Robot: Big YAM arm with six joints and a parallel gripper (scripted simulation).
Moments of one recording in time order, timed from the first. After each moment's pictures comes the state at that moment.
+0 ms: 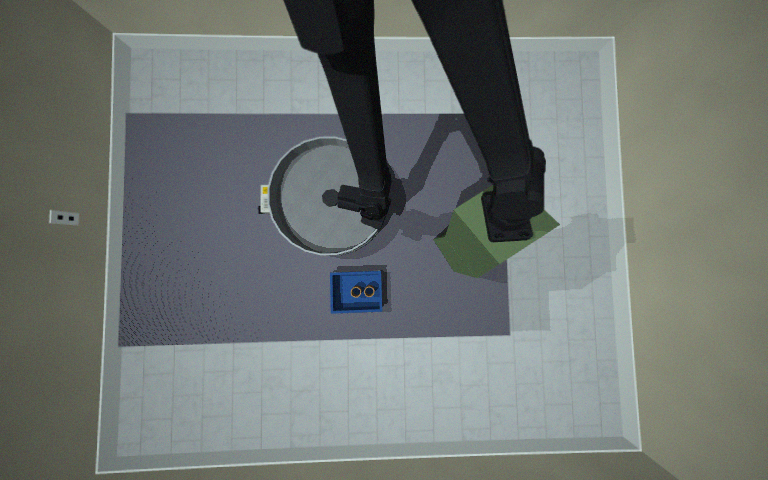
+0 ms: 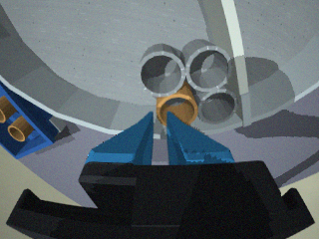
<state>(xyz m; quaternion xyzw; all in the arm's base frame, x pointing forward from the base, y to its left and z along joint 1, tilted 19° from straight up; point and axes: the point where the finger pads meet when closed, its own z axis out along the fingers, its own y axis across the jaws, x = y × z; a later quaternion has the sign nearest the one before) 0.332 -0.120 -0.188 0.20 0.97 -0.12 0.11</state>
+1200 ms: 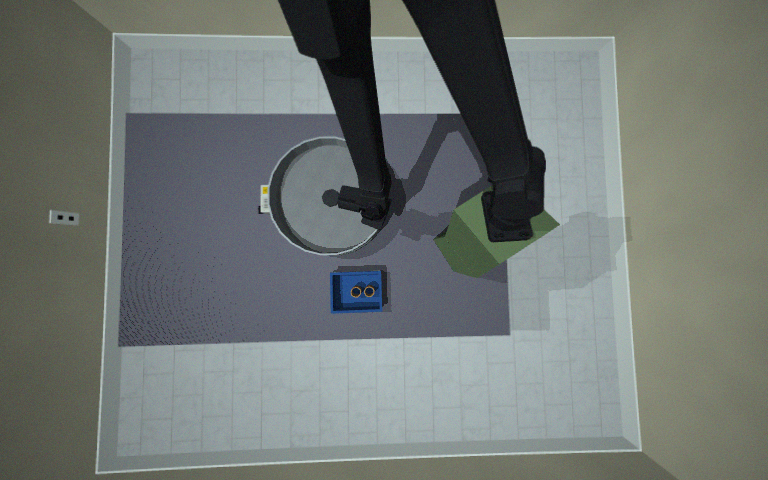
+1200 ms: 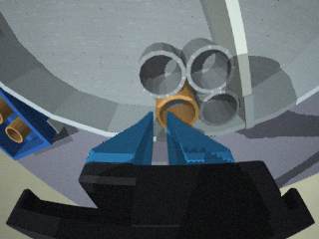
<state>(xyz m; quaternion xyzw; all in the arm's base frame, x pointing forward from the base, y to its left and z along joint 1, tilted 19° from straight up) 0.332 -0.121 -0.193 0.20 0.97 -0.12 0.11</state>
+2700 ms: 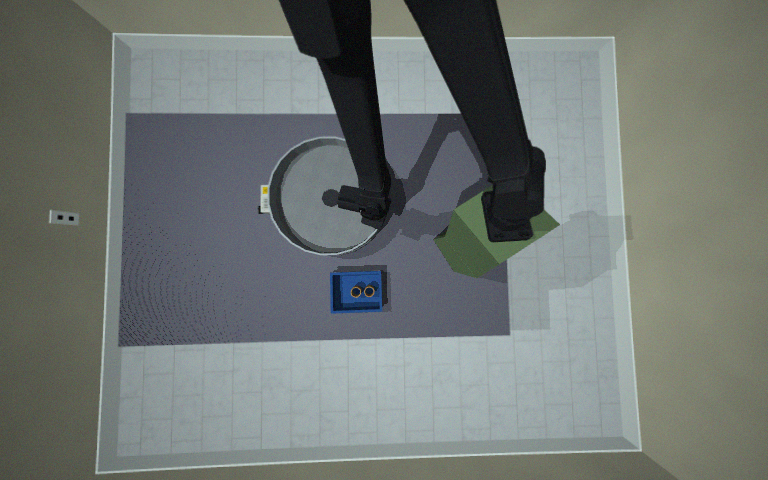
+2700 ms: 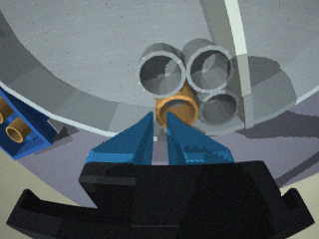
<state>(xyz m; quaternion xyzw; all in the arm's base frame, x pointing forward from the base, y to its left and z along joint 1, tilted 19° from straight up) 0.332 -0.121 -0.193 0.20 0.97 -0.12 0.11</state>
